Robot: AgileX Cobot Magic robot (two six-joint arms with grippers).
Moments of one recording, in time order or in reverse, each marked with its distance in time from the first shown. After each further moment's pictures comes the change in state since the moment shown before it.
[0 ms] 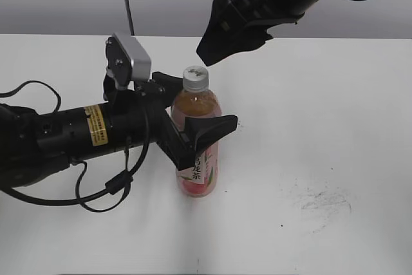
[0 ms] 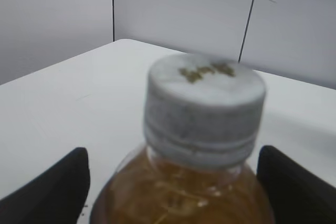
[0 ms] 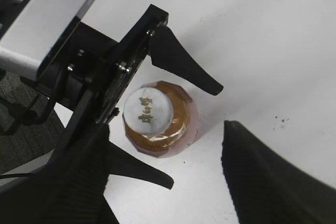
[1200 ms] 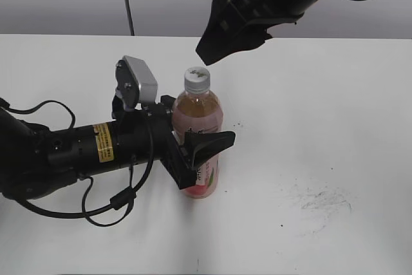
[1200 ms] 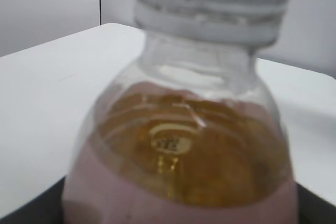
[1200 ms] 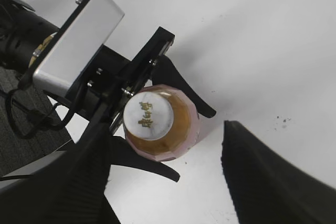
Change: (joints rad) left arm 0.000 0.106 -0.003 0.028 -0.071 0.024; right arm 0.000 0.001 -0.001 0.004 -0.001 0.006
